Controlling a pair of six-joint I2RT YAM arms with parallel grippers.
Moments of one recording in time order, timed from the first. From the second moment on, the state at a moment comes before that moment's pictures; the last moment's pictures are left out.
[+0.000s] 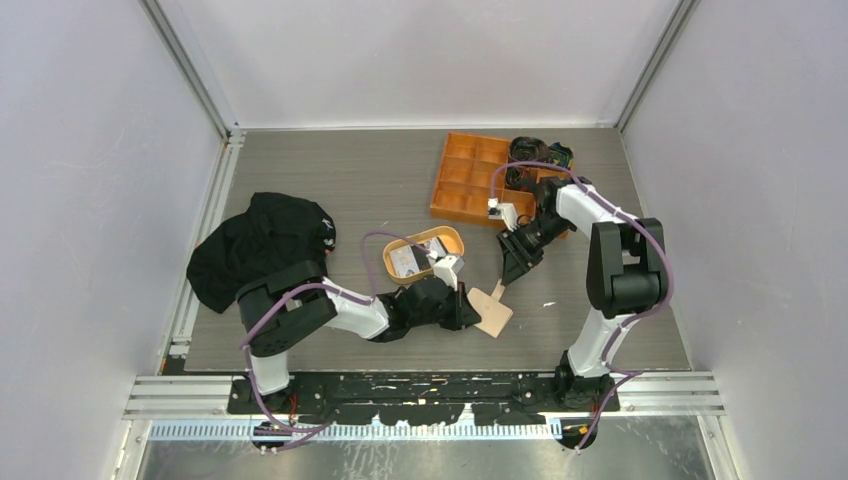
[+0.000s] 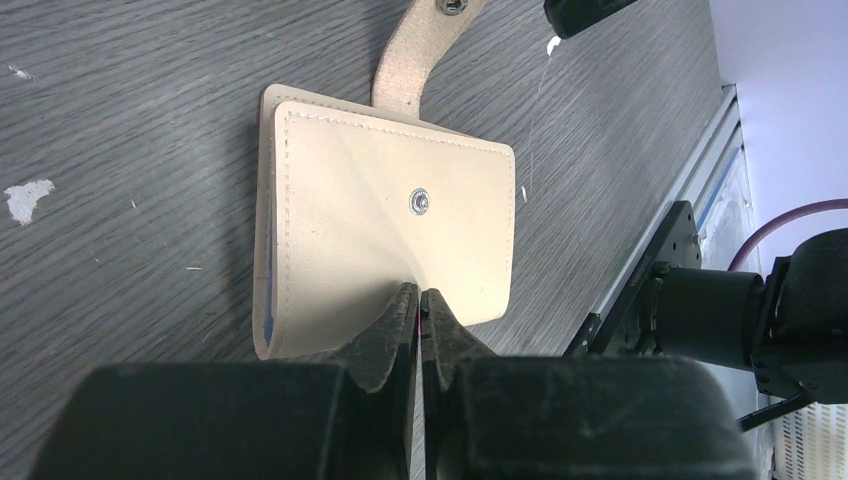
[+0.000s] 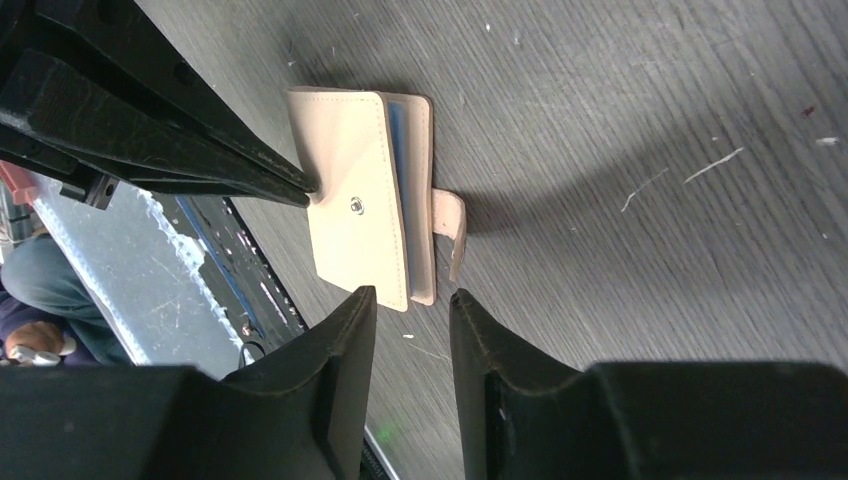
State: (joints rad) left arm -1.13 1.85 0.75 0.61 0.00 -0.87; right arm 0.08 1.79 1.21 -1.13 -0.69 -0.75
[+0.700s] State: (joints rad) left arm -1.13 1.85 0.76 0.61 0.01 -0.87; right arm 0.13 1.86 1.22 -1.08 -0.66 -0.67
